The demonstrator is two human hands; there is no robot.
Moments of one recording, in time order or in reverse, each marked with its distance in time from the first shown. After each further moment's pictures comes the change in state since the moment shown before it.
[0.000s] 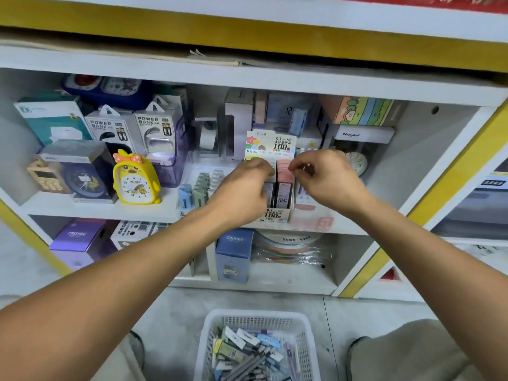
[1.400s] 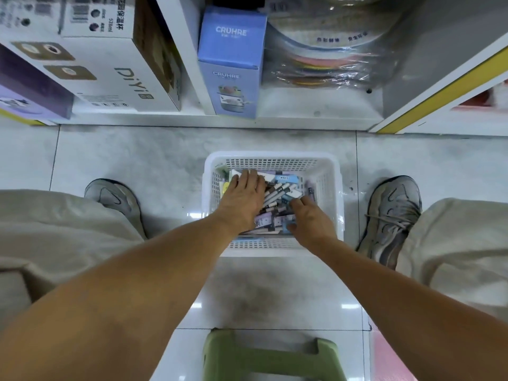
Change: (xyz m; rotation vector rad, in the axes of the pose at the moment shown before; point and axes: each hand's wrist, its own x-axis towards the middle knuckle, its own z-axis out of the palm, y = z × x) left_hand -0.237 -0.115 0.340 0.388 -0.876 -0.035; right_hand -0.344 0.076 0.325 -0.011 -0.870 0.565
